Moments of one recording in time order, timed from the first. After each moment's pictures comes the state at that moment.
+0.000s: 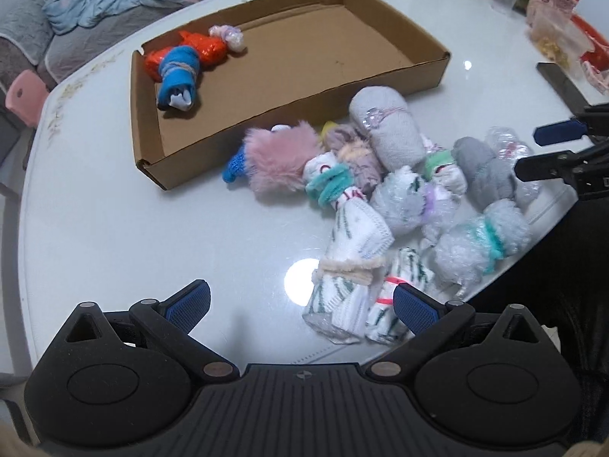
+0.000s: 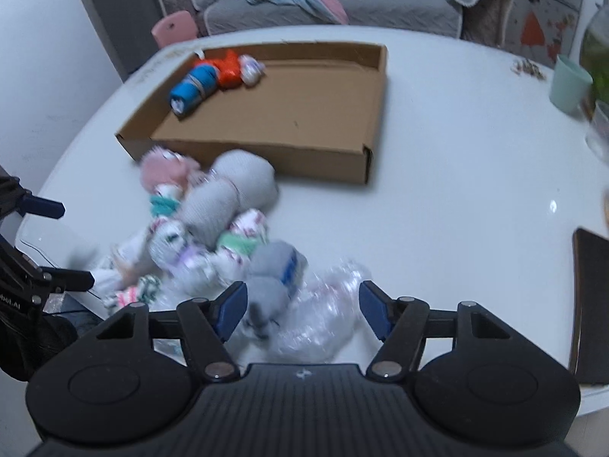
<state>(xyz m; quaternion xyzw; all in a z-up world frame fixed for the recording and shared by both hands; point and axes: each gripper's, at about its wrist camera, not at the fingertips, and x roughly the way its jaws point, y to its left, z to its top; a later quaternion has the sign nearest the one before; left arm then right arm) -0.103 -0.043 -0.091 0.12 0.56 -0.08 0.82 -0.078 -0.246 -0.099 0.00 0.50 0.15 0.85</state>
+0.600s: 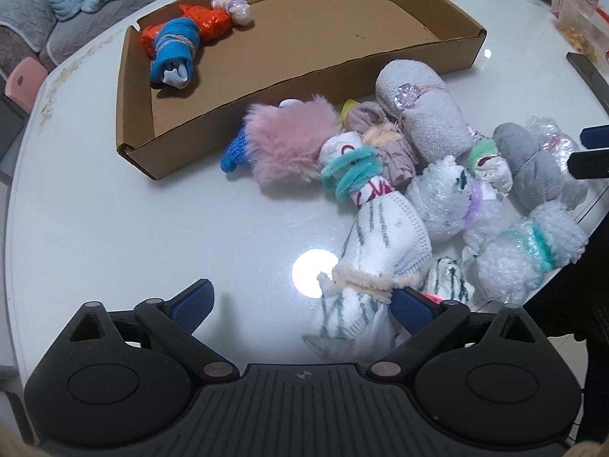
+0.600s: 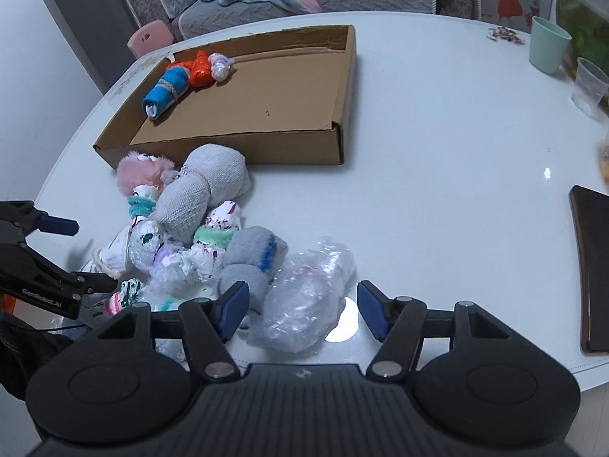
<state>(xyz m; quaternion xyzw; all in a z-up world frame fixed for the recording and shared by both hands) -0.083 -0.045 -0.126 0.13 0.57 -0.07 0.81 -0.083 -0.261 -0.110 0.04 0.51 0.13 0.85</state>
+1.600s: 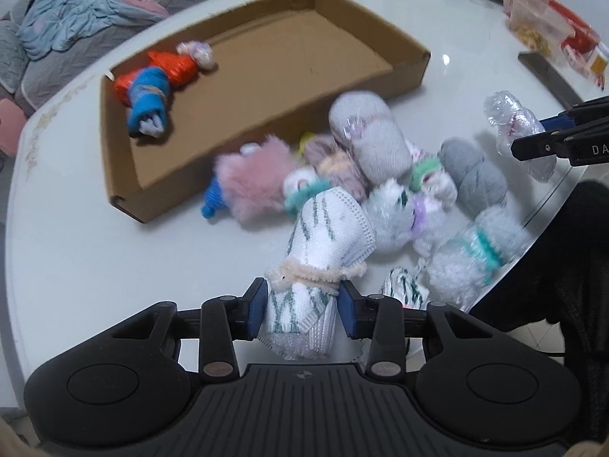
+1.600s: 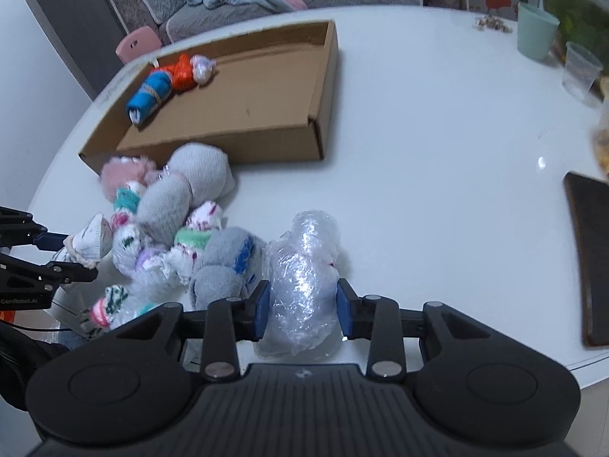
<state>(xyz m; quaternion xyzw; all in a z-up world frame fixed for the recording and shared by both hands) -0.090 -0.050 -0.086 0.14 0.54 -0.13 0.82 -0.081 -0.268 -0.112 0.06 0.50 0.12 0.85</state>
